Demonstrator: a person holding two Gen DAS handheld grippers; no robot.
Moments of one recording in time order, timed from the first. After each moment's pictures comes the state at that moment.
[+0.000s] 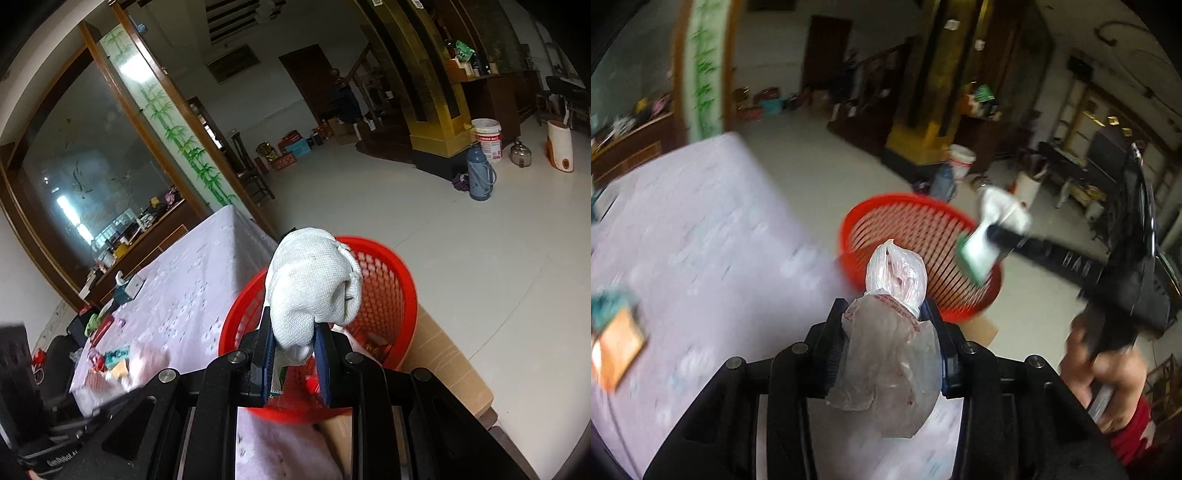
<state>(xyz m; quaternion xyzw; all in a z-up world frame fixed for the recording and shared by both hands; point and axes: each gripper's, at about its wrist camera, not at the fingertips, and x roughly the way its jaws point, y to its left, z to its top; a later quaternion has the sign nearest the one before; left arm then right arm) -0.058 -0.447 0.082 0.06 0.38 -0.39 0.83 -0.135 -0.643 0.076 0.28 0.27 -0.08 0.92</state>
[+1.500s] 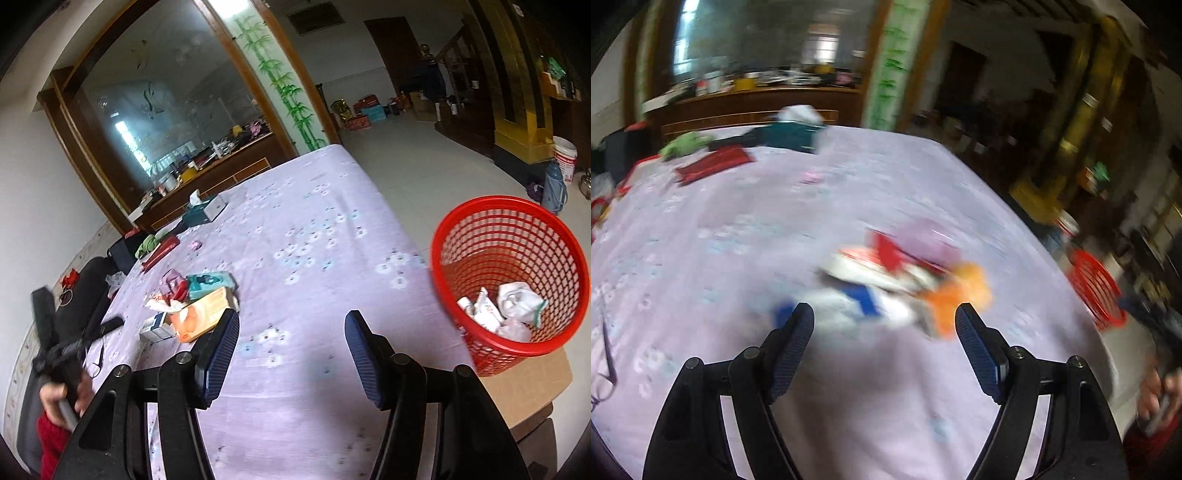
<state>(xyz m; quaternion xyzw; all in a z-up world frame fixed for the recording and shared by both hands) 0.024 -0.058 0.067 -0.06 0.39 -0.17 0.90 -0.087 -0.446 0.090 0.21 0.33 0.07 0.92</state>
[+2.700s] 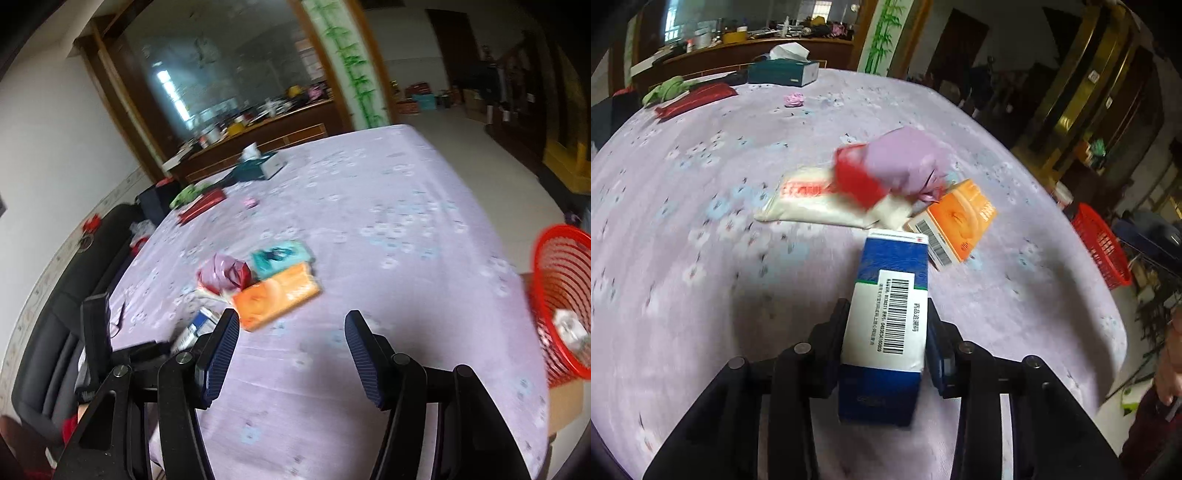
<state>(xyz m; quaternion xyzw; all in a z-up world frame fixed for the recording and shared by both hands) -0.018 -0.094 0.001 -0.06 0.45 -0.20 0.87 -0.044 -0.344 0.096 0.14 0.38 0.16 0.90</state>
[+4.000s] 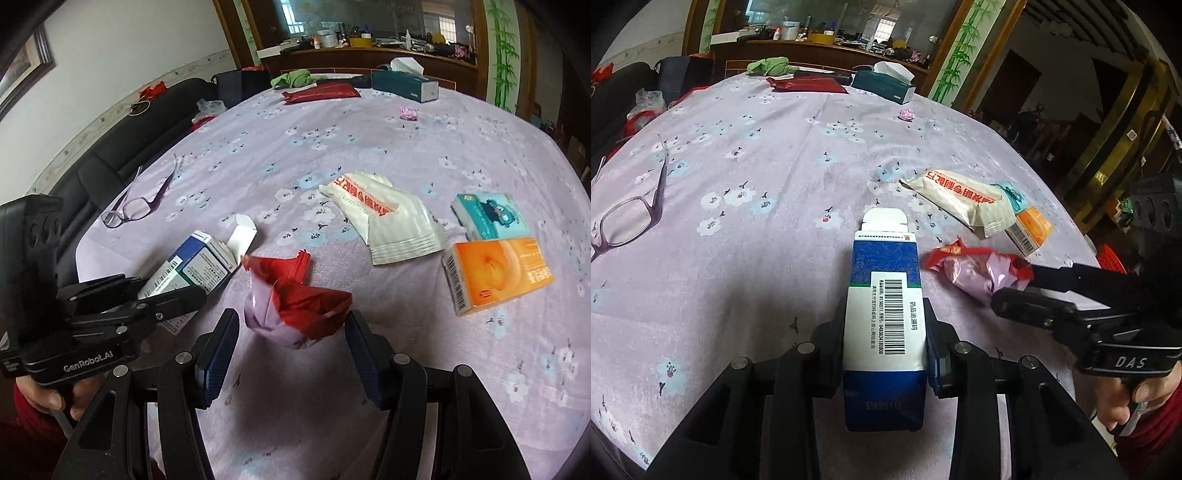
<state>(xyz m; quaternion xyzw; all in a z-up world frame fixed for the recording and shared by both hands) -0.077 0.018 -0.001 -0.13 0.42 -0.10 0.89 -0.020 -0.144 0.013 -0.03 0.46 0.30 0.83</state>
